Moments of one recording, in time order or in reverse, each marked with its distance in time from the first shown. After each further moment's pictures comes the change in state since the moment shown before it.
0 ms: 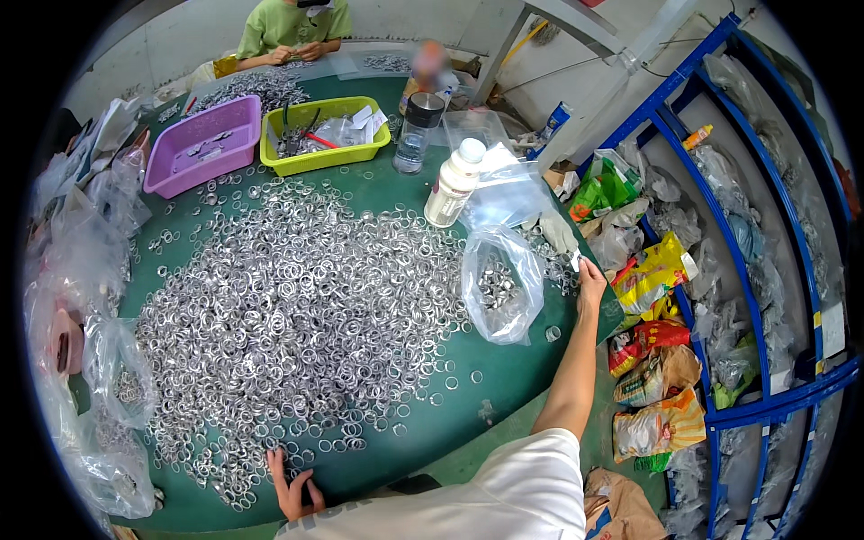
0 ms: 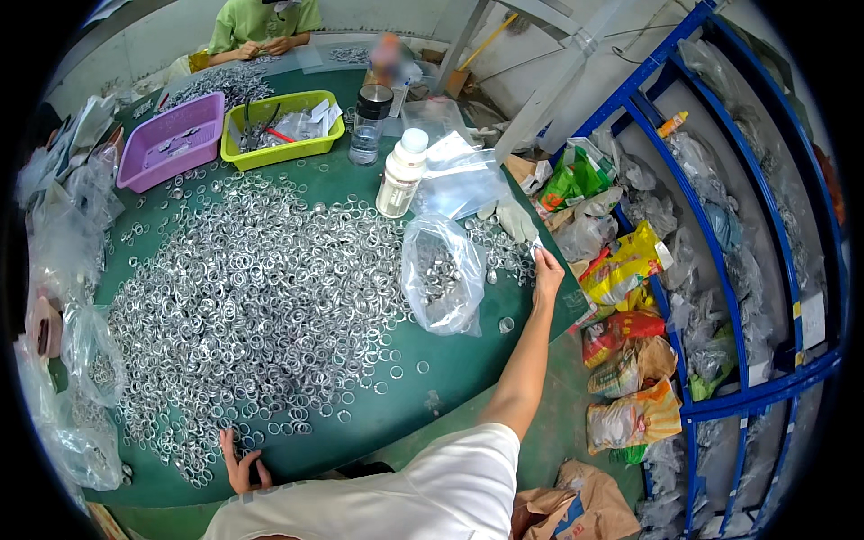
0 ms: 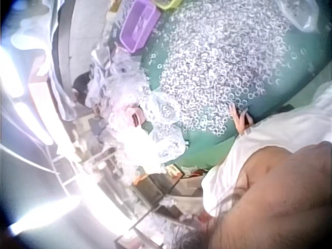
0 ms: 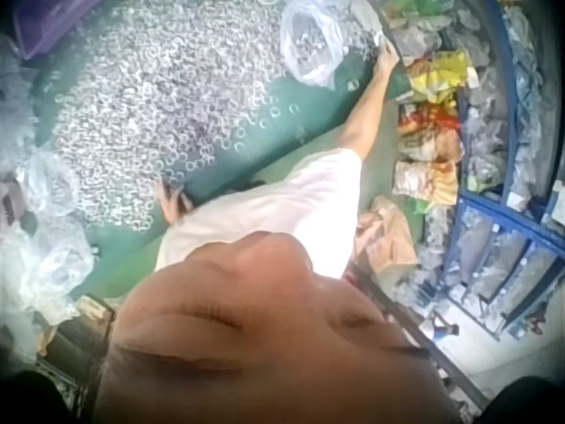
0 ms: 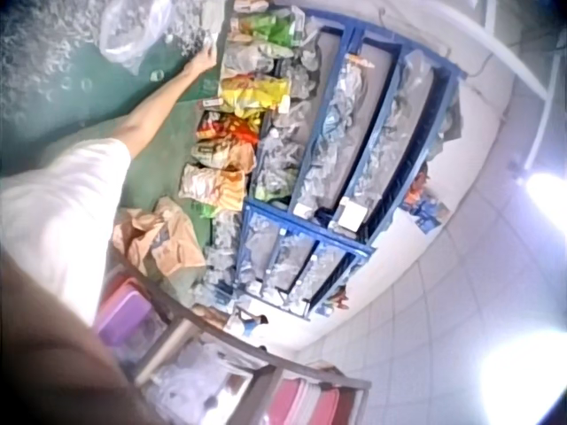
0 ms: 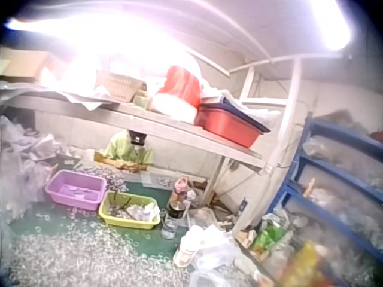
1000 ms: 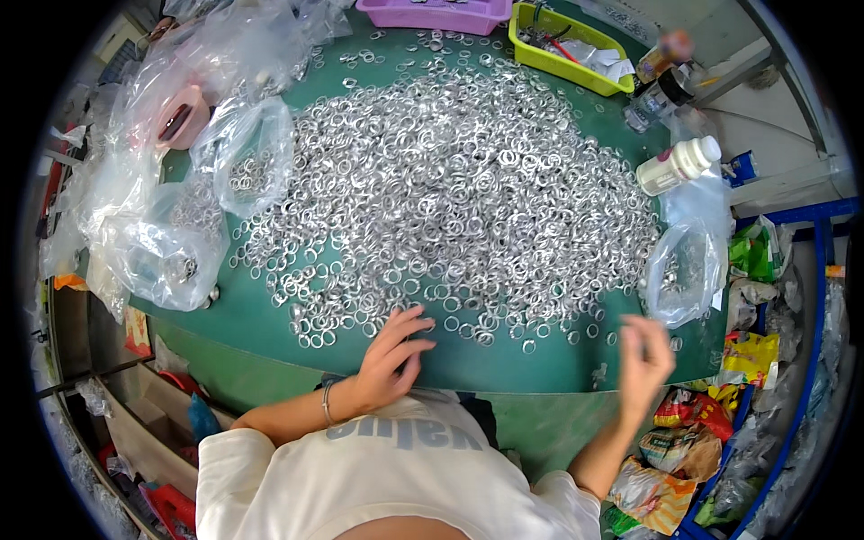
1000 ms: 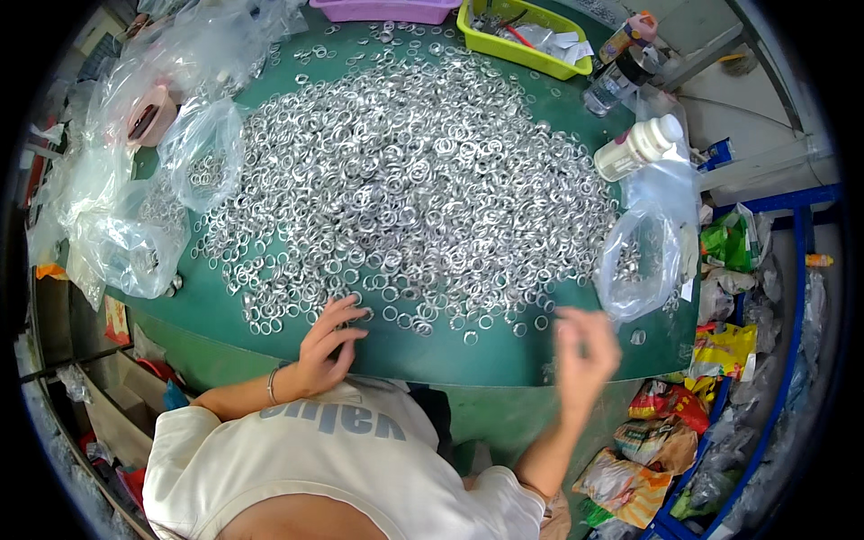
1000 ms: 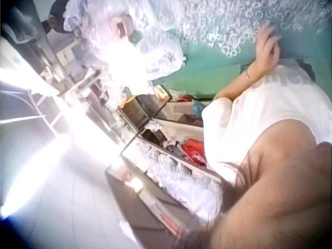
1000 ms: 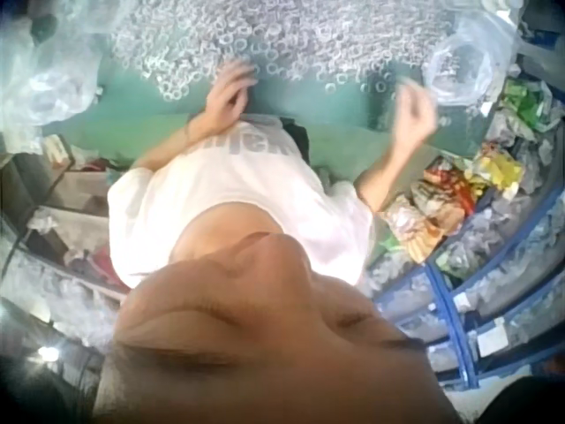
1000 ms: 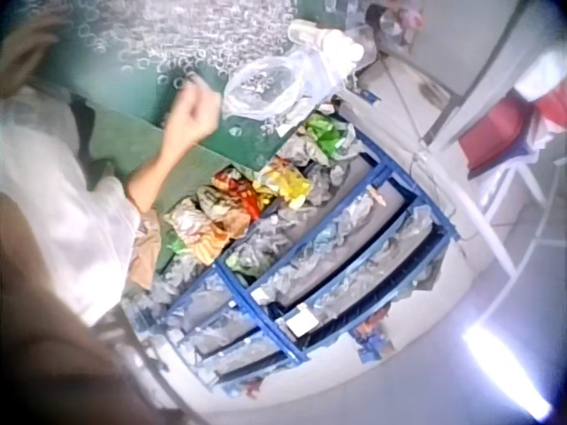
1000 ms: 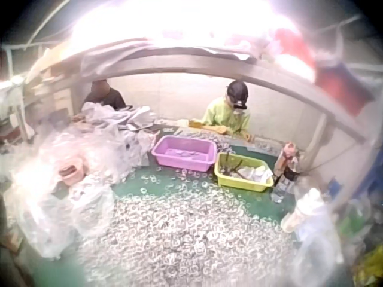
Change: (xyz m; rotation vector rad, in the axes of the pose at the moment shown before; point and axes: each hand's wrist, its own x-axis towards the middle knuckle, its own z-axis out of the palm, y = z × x) left_hand 0.034 0.021 -0.023 -0.242 -0.176 0.018; right_hand -0.296 -0.186 0.085 -0.378 -0.724 -0.461
